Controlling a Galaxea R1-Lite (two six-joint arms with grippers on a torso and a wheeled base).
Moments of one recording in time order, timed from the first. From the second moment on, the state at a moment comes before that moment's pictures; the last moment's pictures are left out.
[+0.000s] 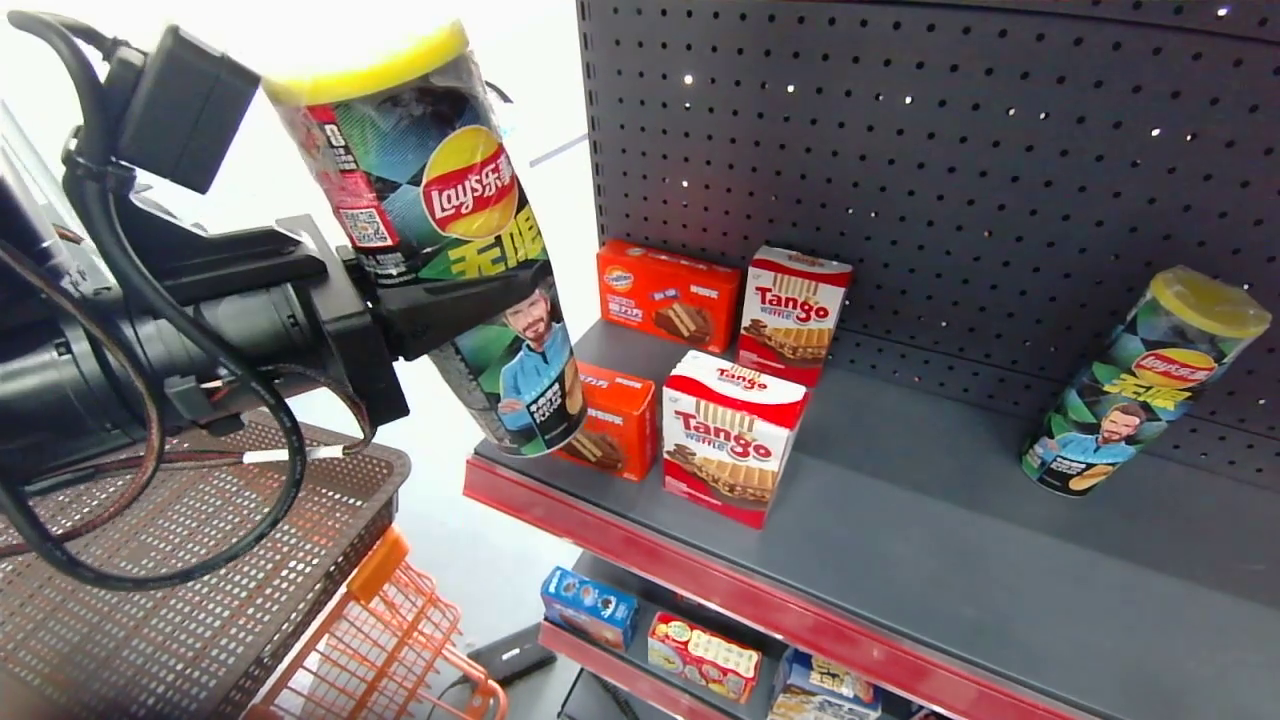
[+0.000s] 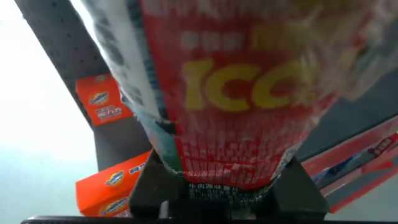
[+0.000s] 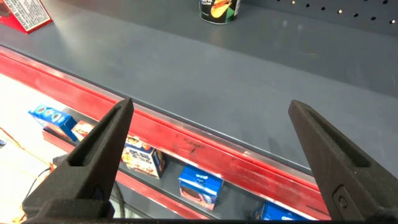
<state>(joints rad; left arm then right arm) -0.41 1.39 -0.88 -0.58 -0.49 0.10 0.00 0.01 0.00 0.00 0.01 0.00</state>
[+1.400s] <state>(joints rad) -0.59 1.28 -0.77 -0.55 -0.58 0.09 0.00 0.01 0.00 0.00 0.01 0.00</state>
